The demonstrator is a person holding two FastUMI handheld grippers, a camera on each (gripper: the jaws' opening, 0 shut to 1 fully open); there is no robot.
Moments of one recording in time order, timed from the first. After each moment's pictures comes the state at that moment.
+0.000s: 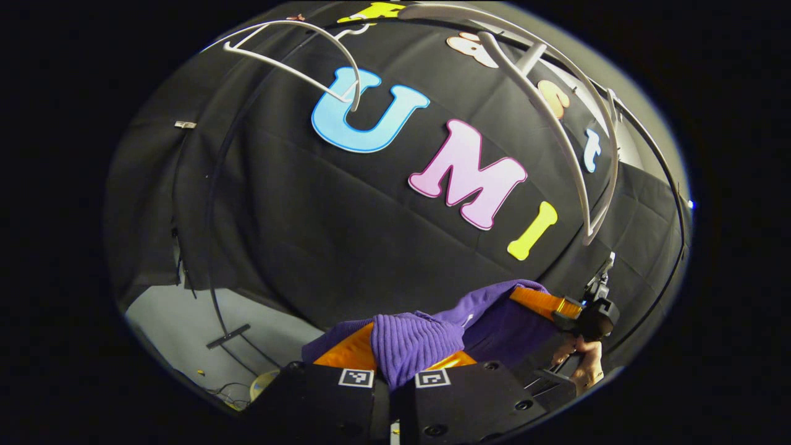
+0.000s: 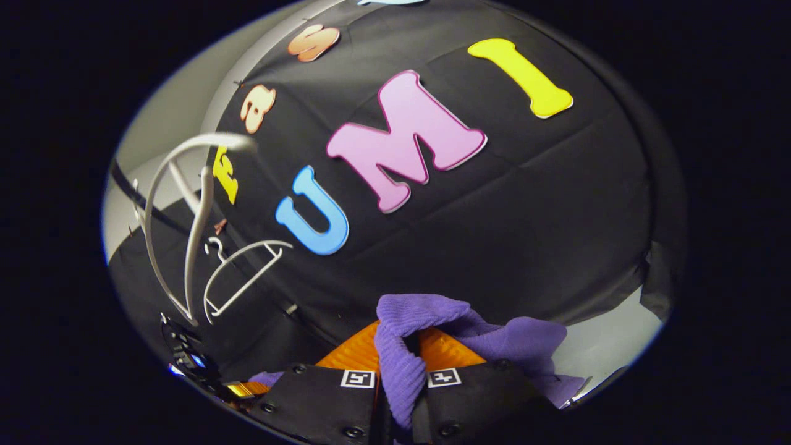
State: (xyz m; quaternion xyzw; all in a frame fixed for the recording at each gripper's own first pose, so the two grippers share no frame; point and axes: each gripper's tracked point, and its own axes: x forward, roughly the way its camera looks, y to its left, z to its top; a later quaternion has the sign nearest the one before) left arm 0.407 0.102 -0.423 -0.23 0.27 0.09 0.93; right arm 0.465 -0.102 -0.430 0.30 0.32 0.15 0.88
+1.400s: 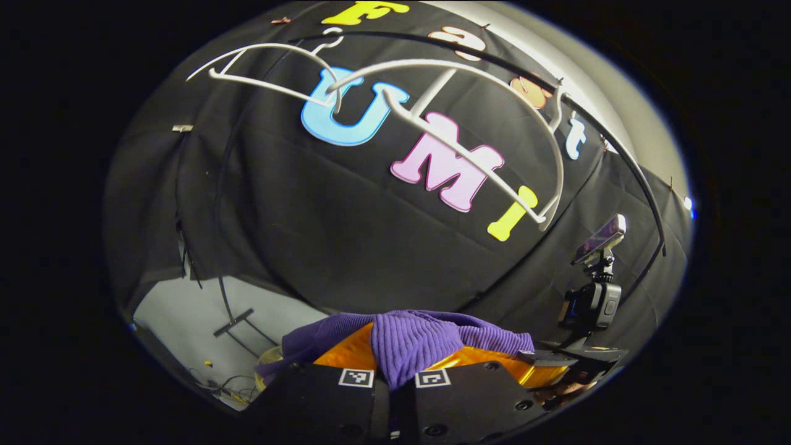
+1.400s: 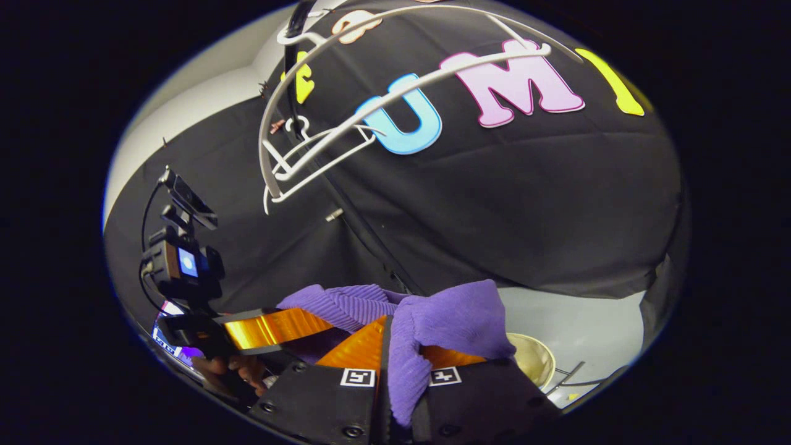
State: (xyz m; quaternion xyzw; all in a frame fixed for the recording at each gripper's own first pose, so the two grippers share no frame) left arm 0.346 0.054 -0.370 -0.24 0.32 0.06 0.91; right arm 0.293 0.043 -0.380 0.19 0.42 0.28 0.84
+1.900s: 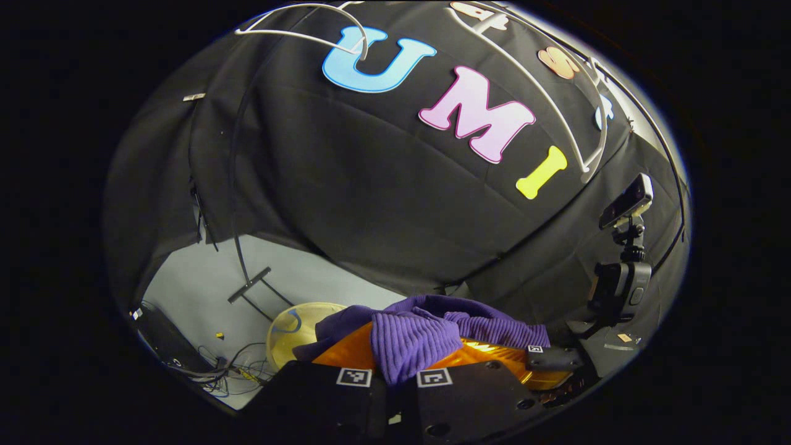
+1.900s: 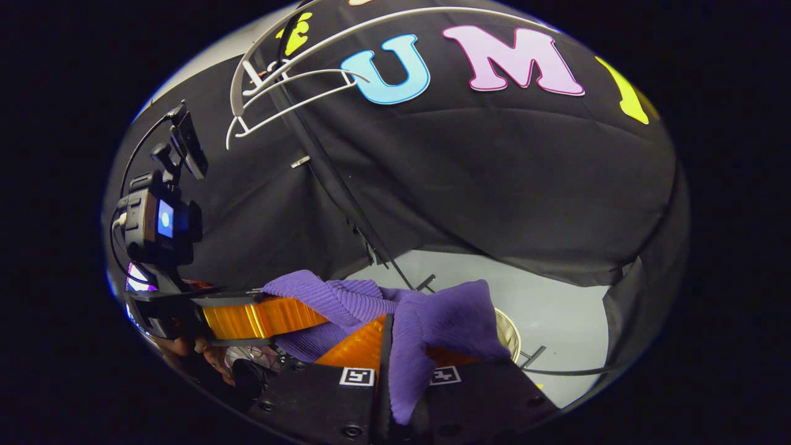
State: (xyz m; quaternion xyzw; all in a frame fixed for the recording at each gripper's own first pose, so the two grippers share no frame) left arm 0.315 0.051 -0.436 -0.24 0.43 0.08 0.87; right arm 0.261 0.029 -0.435 0.10 0.50 0.25 0.82
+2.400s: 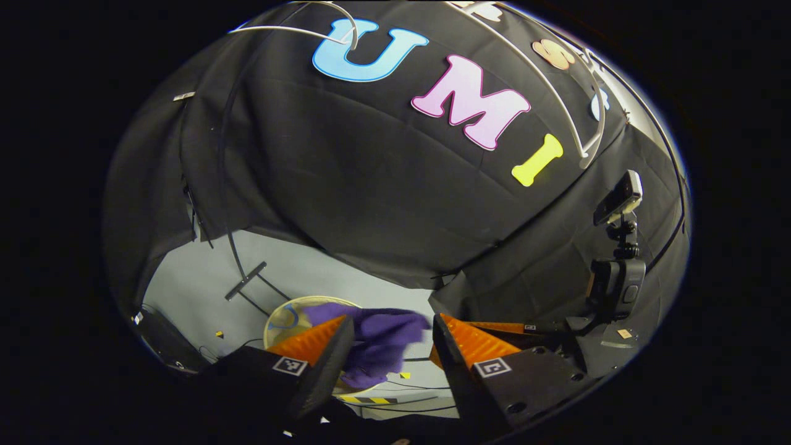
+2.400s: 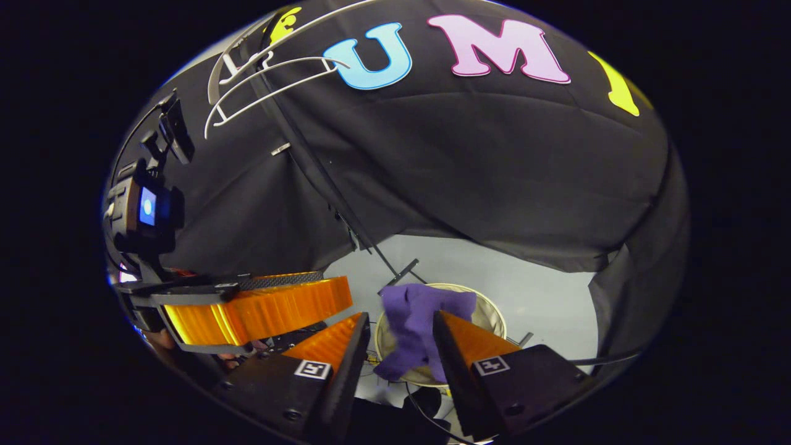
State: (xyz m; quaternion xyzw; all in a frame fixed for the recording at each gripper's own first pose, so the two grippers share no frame) left arm 0.312 0.050 -0.446 -0.22 0.44 0.07 0.87; right arm 0.256 0.012 -0.444 0.10 0.52 0.23 0.82
